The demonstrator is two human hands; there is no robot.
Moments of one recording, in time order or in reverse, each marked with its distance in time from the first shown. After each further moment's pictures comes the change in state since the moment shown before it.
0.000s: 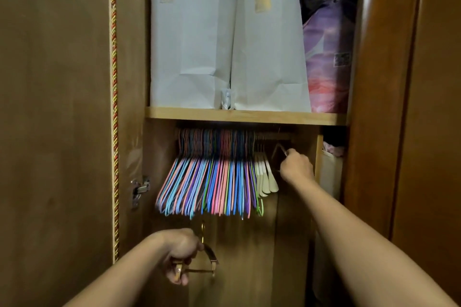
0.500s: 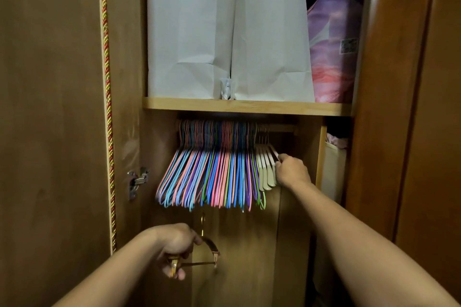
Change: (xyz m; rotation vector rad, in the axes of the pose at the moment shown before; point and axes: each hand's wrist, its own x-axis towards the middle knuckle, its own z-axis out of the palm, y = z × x) left_hand -0.007 -0.004 0.001 0.033 0.001 -0.001; right_hand 0.007 0.023 0.044 -0.009 -0.093 -0.084
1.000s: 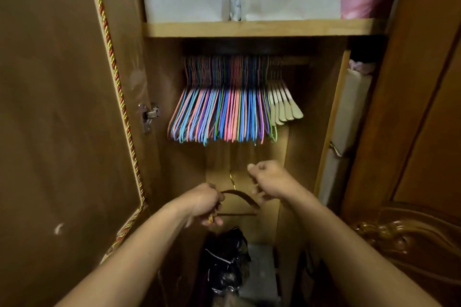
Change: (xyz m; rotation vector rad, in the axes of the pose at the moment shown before) left_hand -0.023 -0.037 0.072 -0.344 0.030 0.115; right_hand -0.188 -0.023 0.040 0.490 -0.569 0.228
